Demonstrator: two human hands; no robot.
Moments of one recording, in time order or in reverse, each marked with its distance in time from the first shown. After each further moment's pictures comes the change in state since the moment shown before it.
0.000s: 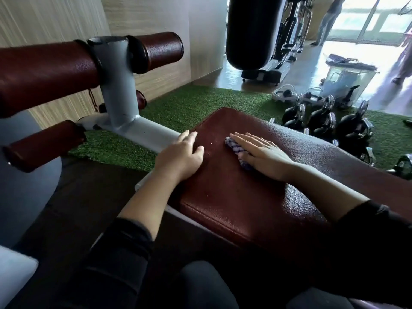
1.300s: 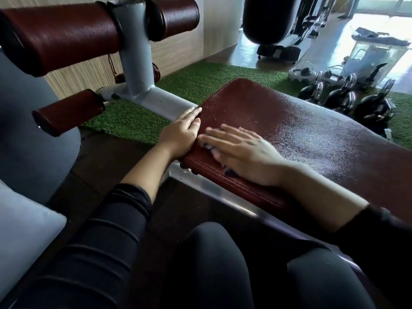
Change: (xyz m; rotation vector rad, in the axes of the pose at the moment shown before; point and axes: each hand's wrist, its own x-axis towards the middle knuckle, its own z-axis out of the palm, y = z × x) left_hand -0.029 -0.039 0.005 -0.236 0.029 0.059; right_hand -0.049 -0.093 0.018 -0.026 0.006 -0.293
